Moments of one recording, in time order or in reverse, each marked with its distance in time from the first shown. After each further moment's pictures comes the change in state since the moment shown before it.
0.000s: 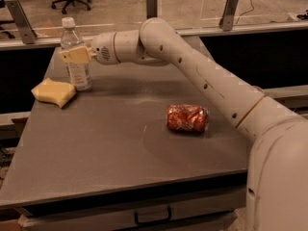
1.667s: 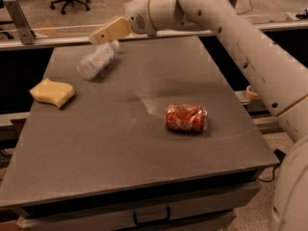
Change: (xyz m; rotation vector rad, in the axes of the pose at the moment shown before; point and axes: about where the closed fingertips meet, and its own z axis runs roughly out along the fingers) arm -0.064 -0.036 -0.111 0.197 0.096 -0.179
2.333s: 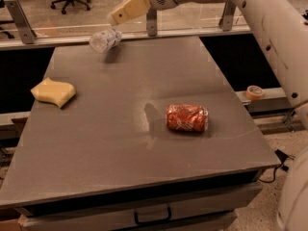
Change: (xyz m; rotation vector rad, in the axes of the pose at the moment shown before) arm -0.038 -0.032 -0.061 0.111 0.062 -0.141
